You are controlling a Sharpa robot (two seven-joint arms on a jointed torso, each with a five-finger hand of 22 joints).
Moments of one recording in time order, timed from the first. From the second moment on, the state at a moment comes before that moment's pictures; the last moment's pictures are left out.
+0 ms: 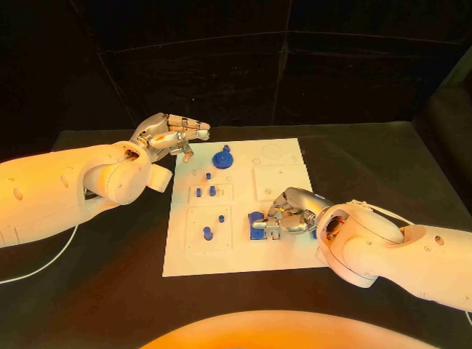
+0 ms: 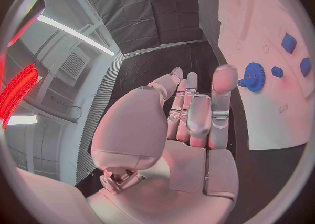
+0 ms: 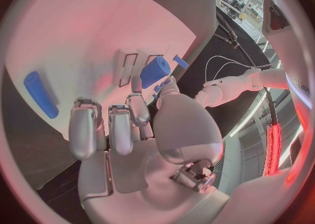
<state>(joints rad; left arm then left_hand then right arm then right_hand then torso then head) 1.30 -0.87 -0.17 1.47 -0.09 -0.25 0.32 1.33 -0.06 0.36 -0.06 0.05 1.03 0.17 0.11 0.10 1.13 0.09 0.28 0.17 1.39 0.01 1.31 1.04 0.13 1.32 0.11 0.81 0.99 1.04 -0.88 -0.09 1.88 -1.35 -0.41 -0.54 1.16 0.01 -0.23 0.25 0.10 1.02 0.07 0.33 0.43 1.36 0.00 1.24 1.28 1.46 -0.08 1.48 1.31 0.06 1.47 0.04 1.44 1.31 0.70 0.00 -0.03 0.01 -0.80</state>
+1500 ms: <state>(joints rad) 1.29 -0.87 -0.17 1.47 -0.09 -0.25 0.32 1.33 -0.06 0.36 -0.06 0.05 1.03 0.17 0.11 0.10 1.13 0.09 0.28 0.17 1.39 0.01 1.31 1.04 0.13 1.32 0.11 0.81 0.99 1.04 -0.96 -0.09 1.93 -1.41 -0.43 -0.47 1.34 0.06 -0.21 0.14 0.15 1.01 0.07 0.35 0.45 1.39 -0.01 1.26 1.31 1.46 -0.07 1.48 1.31 0.06 1.47 0.03 1.45 1.31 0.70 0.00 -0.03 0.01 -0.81</state>
